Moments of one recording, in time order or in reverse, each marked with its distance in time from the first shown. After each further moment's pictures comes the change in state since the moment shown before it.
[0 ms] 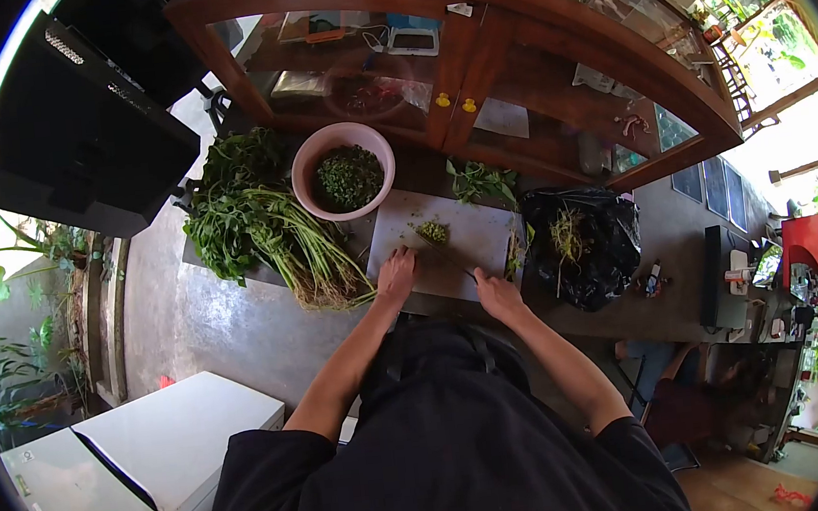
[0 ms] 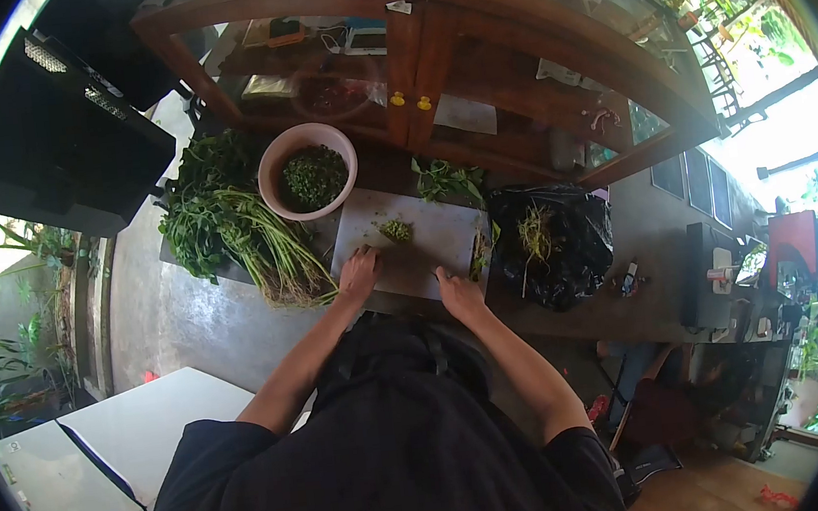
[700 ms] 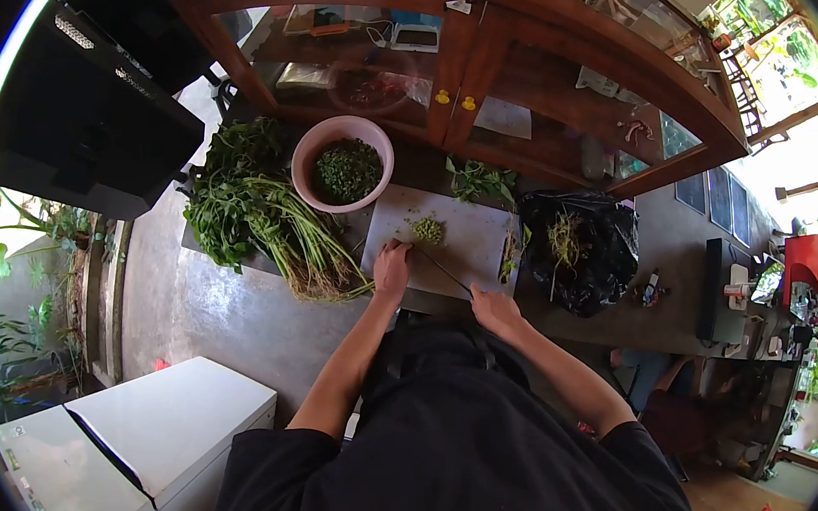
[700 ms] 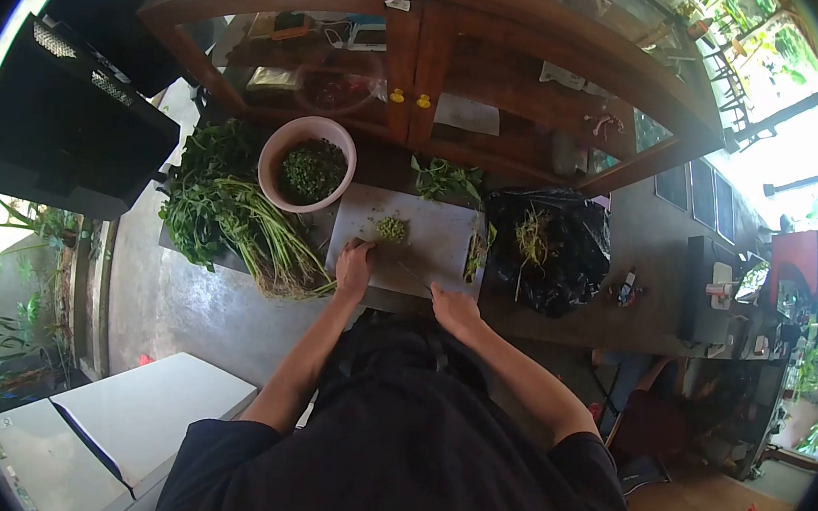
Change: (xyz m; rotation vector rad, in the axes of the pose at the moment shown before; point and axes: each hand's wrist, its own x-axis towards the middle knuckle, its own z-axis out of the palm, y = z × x) left_hand -0.002 0.012 0.006 -0.116 0.204 -0.156; right_hand -0.036 -0.013 -0.022 0.079 -0.057 -0.022
